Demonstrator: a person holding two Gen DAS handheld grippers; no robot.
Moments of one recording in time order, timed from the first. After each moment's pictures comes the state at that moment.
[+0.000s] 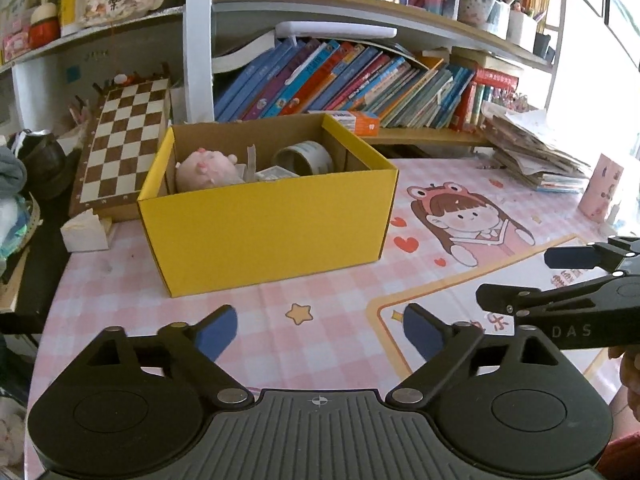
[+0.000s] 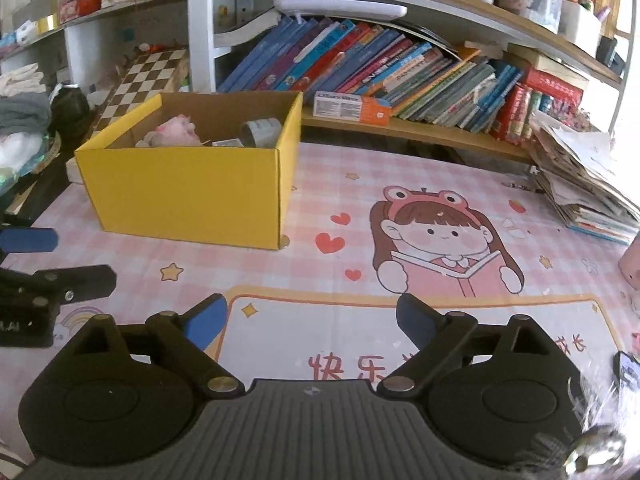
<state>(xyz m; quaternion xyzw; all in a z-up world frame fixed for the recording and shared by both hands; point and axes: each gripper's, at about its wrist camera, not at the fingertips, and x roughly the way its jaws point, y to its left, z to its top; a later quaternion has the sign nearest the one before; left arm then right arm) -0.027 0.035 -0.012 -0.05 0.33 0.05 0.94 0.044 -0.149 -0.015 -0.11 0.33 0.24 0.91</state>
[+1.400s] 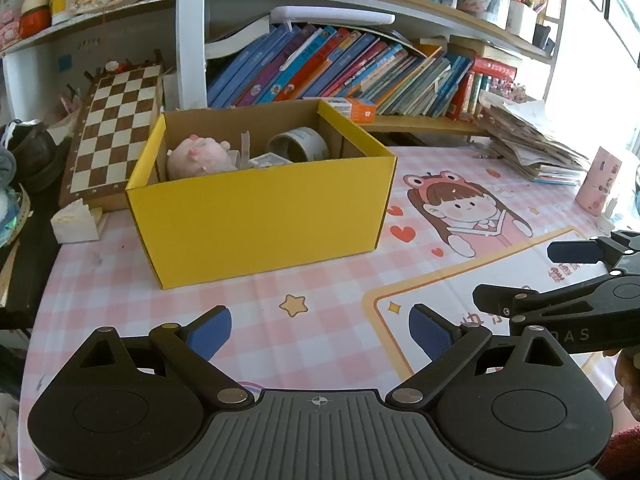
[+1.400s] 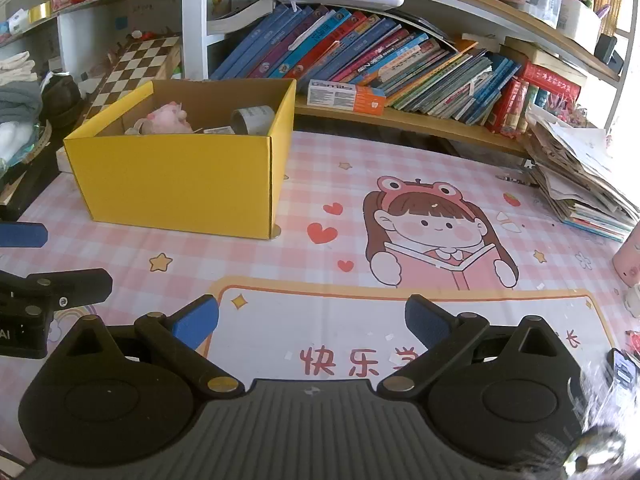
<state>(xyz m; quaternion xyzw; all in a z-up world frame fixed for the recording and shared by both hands) -0.019 0.037 -0.014 -0.06 0.35 0.04 0.93 0.045 -0.140 -0.018 -0.13 0.34 0.23 0.90</state>
